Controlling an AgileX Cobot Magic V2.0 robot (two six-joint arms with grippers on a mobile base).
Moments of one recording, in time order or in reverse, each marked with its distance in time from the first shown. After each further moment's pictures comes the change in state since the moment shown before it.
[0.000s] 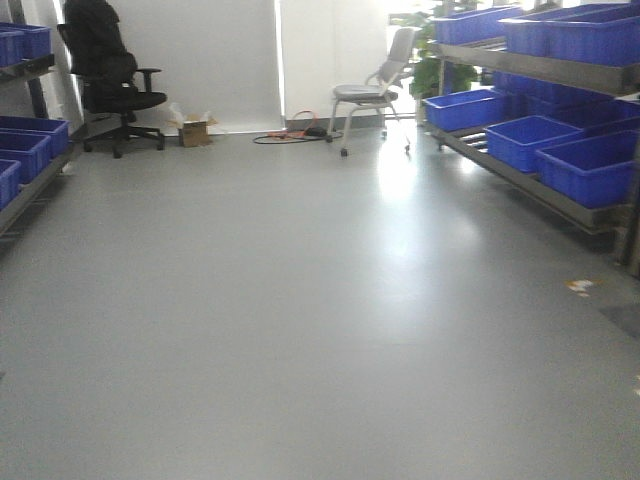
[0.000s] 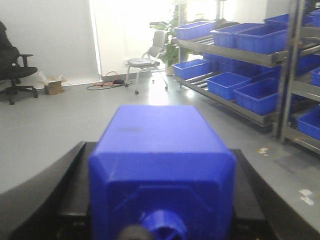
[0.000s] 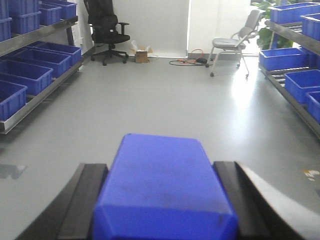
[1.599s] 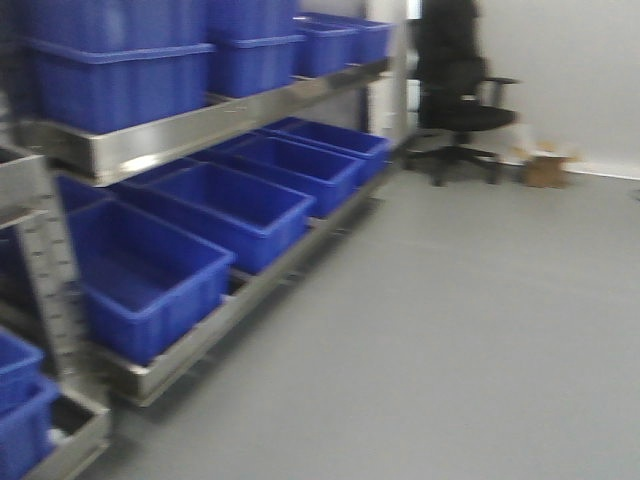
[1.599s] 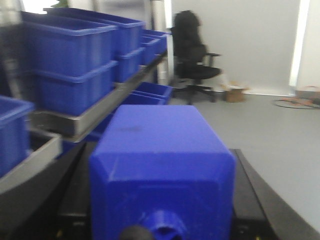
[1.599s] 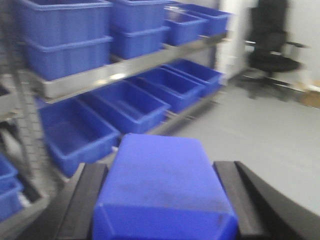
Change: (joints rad) left arm 0.000 0.000 0.000 0.000 0.004 0.000; right arm 0.000 0.000 0.000 0.000 0.001 0.000
